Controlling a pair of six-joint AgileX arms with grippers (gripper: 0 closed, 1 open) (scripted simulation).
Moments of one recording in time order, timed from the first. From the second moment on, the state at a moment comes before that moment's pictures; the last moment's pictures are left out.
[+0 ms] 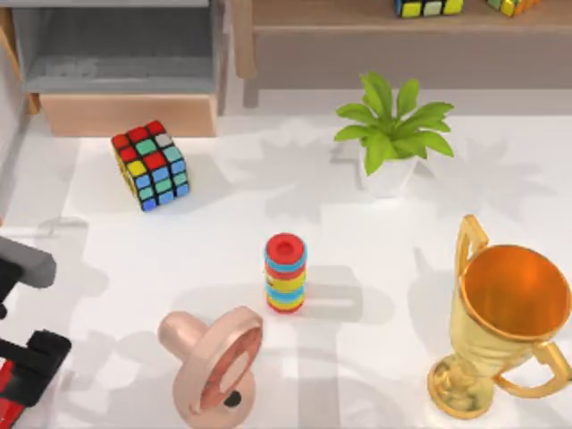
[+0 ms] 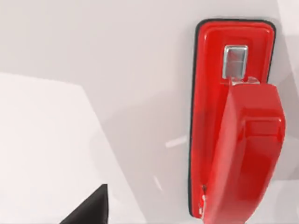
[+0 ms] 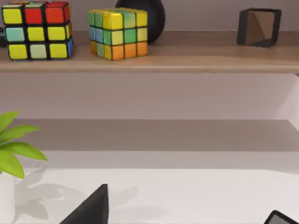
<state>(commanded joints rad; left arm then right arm) -0.04 1.36 0.73 -0.94 0.00 0.34 0.00 0.00 0.00 0.00 0.00 0.00</state>
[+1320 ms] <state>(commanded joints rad) -0.04 1.47 0.61 -0.71 0.00 0.35 0.00 0.00 0.00 0.00 0.00 0.00</state>
